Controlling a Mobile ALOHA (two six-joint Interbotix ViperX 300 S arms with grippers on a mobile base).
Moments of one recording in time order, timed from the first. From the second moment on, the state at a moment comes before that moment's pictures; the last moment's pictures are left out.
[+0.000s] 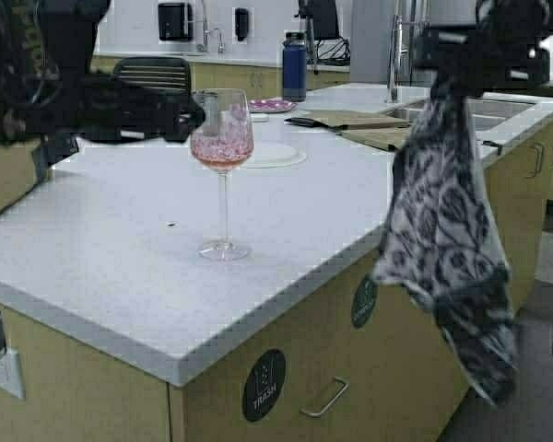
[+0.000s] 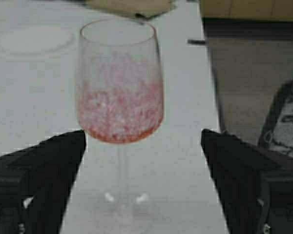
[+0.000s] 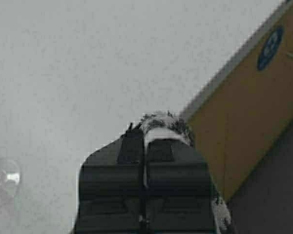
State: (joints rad) left arm -0.40 0.05 1.15 0.10 -1.16 -0.02; right arm 0.19 -0.11 0.85 -0.12 -0.39 0.29
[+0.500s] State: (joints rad) left arm -0.40 -0.47 0.90 0.03 -0.45 -0.07; right arm 0.25 -0.33 0.70 -0.15 -0.22 0.29
